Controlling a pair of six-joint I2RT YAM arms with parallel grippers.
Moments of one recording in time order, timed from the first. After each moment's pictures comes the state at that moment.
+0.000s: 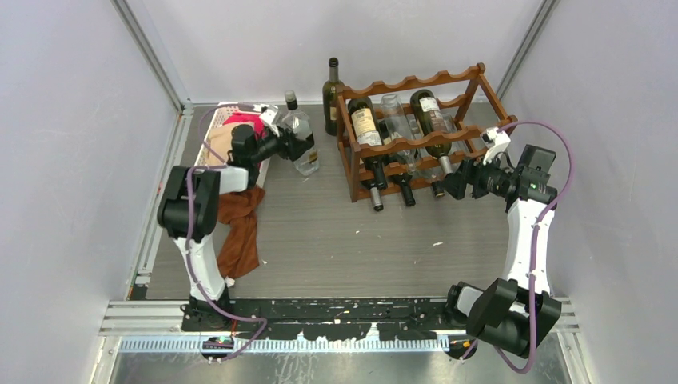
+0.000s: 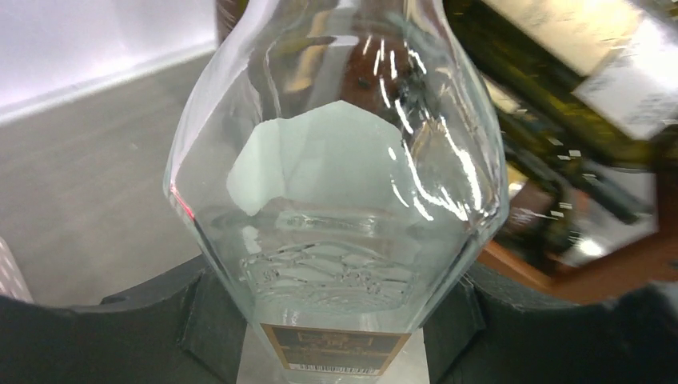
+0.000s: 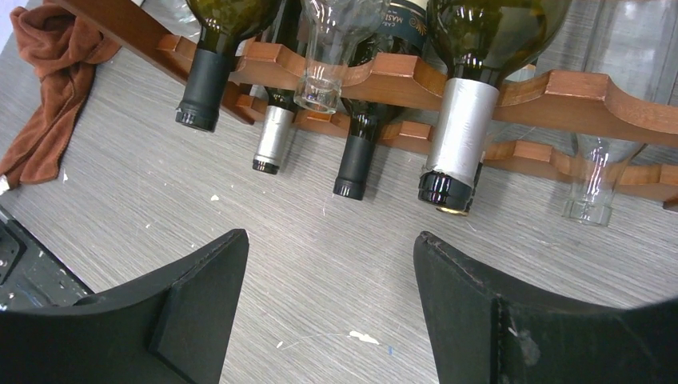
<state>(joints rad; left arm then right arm) -0.18 2.02 1.10 0.86 0.67 -0.14 -0.43 1.13 1.00 -0.68 -0.92 -0.36</state>
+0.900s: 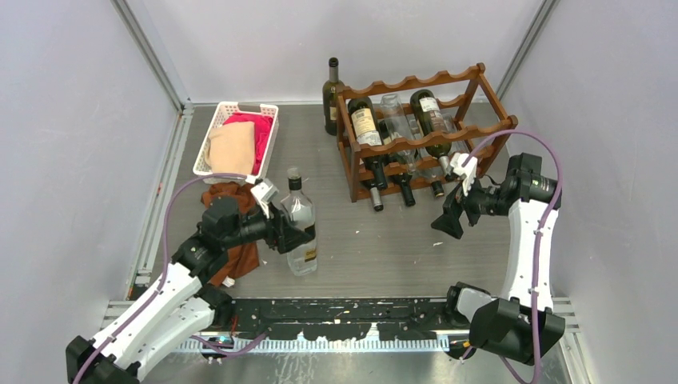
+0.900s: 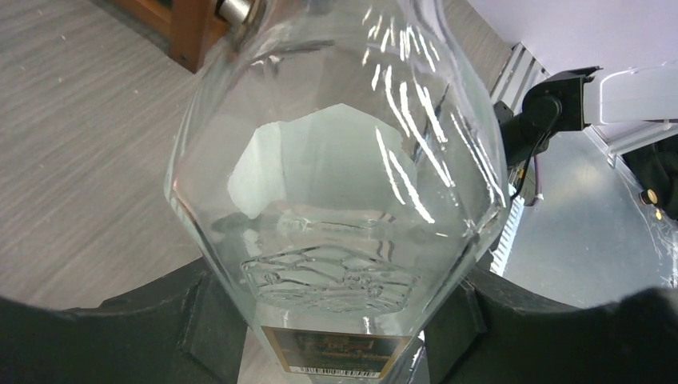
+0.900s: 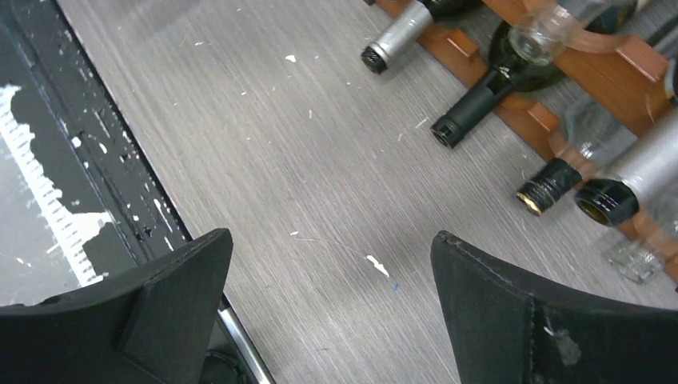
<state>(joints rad) -0.52 0.70 0.53 -0.13 0.57 -0.31 -0.35 1.10 1.15 -1.35 -0.92 -1.14</state>
